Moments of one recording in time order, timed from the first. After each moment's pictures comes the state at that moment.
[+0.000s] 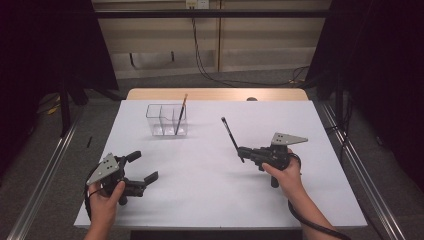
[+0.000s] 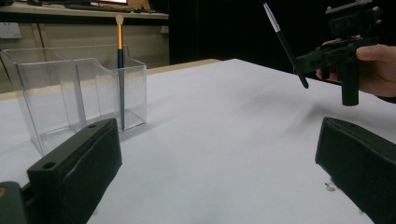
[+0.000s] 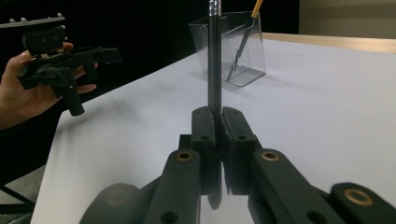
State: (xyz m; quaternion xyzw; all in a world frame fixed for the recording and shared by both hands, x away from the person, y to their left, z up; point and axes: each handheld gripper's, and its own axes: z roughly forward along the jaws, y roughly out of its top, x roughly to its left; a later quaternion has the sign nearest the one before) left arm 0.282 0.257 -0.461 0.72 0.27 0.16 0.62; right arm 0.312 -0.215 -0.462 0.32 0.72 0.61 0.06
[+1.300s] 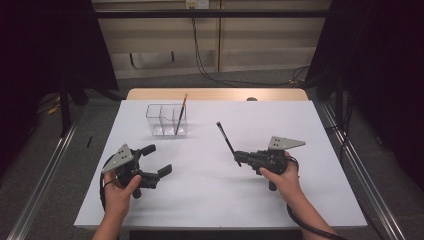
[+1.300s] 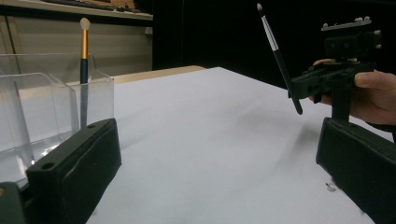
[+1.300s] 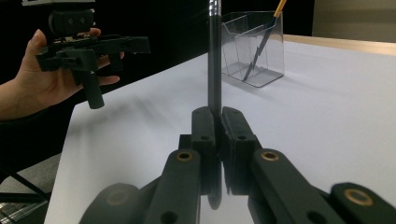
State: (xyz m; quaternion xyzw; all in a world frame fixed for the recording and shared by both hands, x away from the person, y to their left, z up) left arm 0.300 0.219 -0.452 0.71 0.27 0.12 0.64; right arm 0.301 -0.205 -0.461 0.30 0.73 0.62 0.05
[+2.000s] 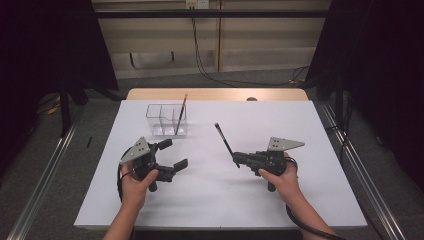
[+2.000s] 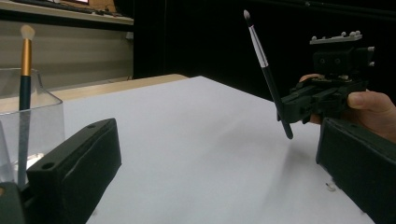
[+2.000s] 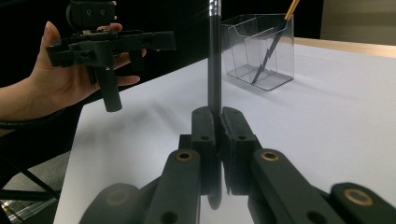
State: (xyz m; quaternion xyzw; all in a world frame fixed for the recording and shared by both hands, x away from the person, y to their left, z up) left arm 0.315 0.179 -0.447 0.71 0.26 0.09 0.65; right arm 0.299 -0.201 -0.460 0.29 0.72 0.62 0.05
